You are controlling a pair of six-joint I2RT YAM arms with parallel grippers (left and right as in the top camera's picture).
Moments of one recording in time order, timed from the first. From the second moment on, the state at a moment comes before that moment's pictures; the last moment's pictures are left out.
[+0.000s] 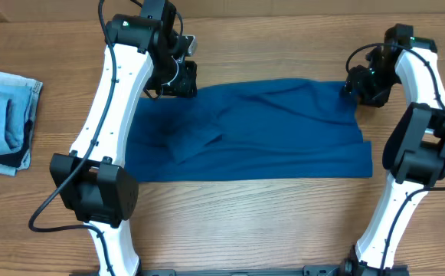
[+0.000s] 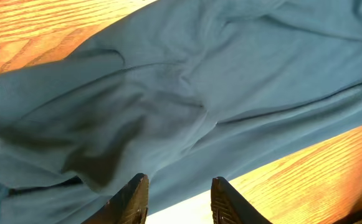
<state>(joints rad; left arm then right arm) -0.23 2.05 2.10 -1.41 0.27 -0.05 -0.23 2.37 2.01 -1.15 -0.24 0.15</state>
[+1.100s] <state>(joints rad) -0.23 2.05 2.10 -1.37 0.27 -0.05 -0.23 2.40 2.16 -1.09 -0.33 0.17</state>
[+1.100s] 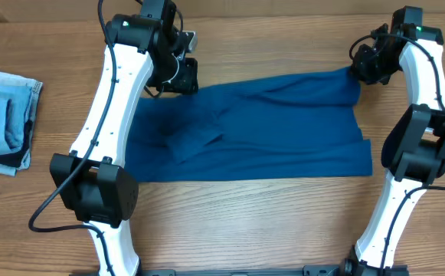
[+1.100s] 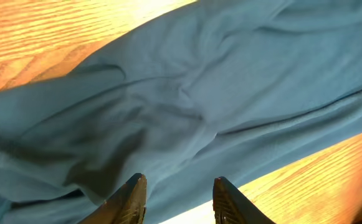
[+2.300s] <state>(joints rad) -0.23 2.05 2.10 -1.36 0.27 -0.05 -0.23 2.40 2.16 -0.83 -0.45 0.18</state>
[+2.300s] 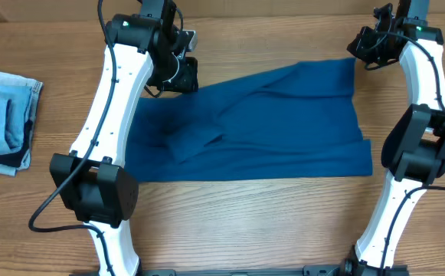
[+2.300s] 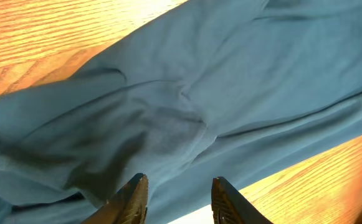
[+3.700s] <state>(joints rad) -0.23 2.05 2.10 -1.36 0.27 -0.05 -0.21 2.41 2.21 -0.84 -0.49 0.17</state>
